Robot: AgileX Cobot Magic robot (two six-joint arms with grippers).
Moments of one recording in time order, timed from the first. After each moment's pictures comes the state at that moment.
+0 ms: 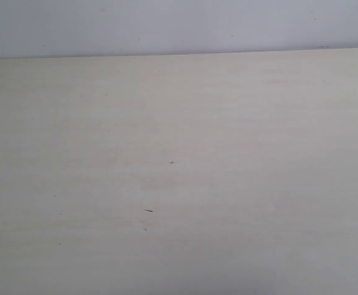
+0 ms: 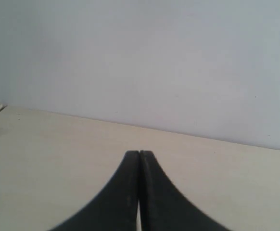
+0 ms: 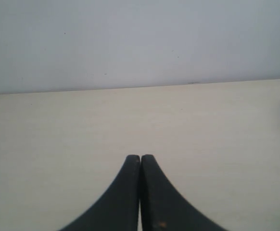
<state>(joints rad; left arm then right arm) 0.05 0.04 -0.34 -0.17 0.48 -0.01 0.20 0.01 0.00 -0.02 0.27 0.10</state>
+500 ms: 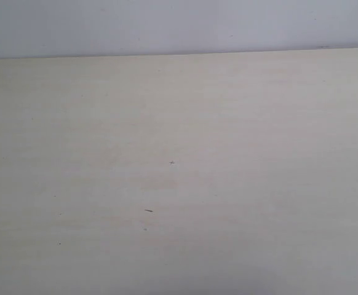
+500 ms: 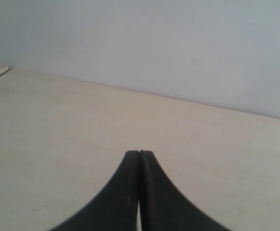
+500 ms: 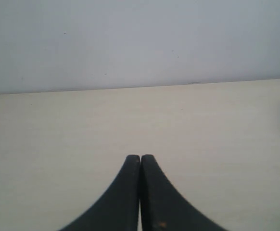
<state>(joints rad) 0.05 0.01 -0.08 -0.16 0.32 -0.01 0.20 0.01 0.00 -0.02 0.27 0.10</state>
